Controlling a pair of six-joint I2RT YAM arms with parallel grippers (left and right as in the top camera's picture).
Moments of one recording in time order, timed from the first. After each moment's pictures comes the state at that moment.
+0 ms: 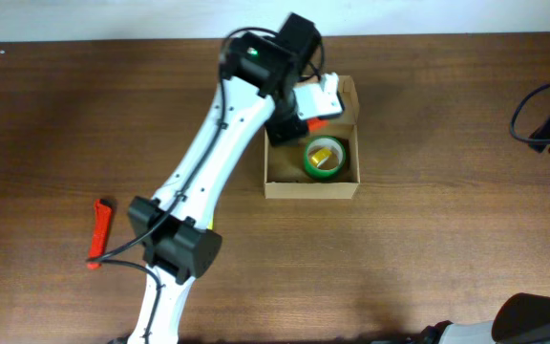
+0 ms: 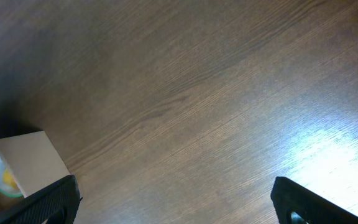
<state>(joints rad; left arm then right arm) -0.57 2.26 2.51 -1.59 0.09 0.75 -0.60 1.61 1.85 -1.42 -0.14 0.05</state>
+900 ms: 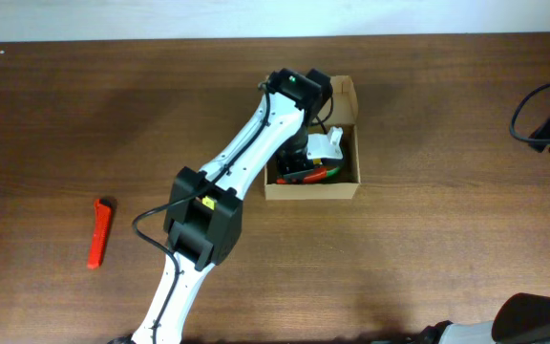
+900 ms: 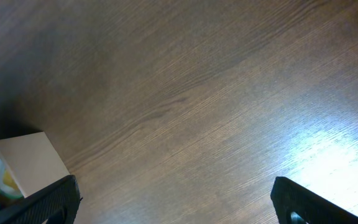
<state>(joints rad) -0.61 2.41 2.25 -1.53 0.15 0.80 -0.60 1.61 1.85 -1.42 -0.14 0.05</state>
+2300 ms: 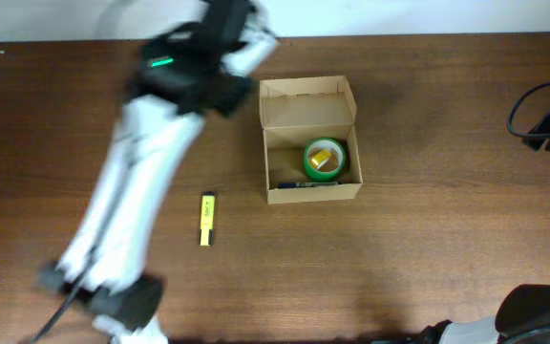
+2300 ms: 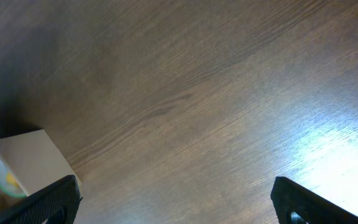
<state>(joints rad) -0.38 1.82 2.23 -1.35 -0.27 0.31 -0.60 1.65 1.85 -1.42 -0.16 0.05</state>
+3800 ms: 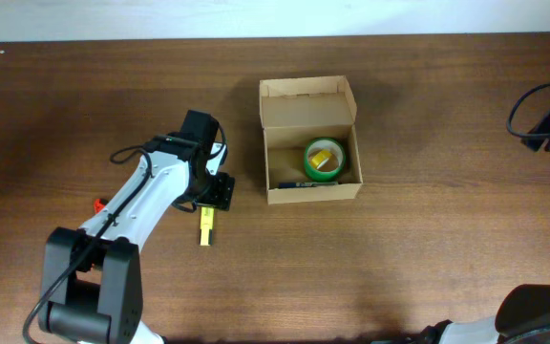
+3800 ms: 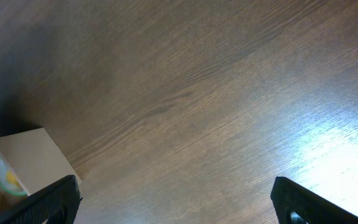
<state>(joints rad) -0.26 1.75 1.18 -0.89 0.04 -0.07 -0.60 1.66 1.85 -1.42 -0.16 0.05</state>
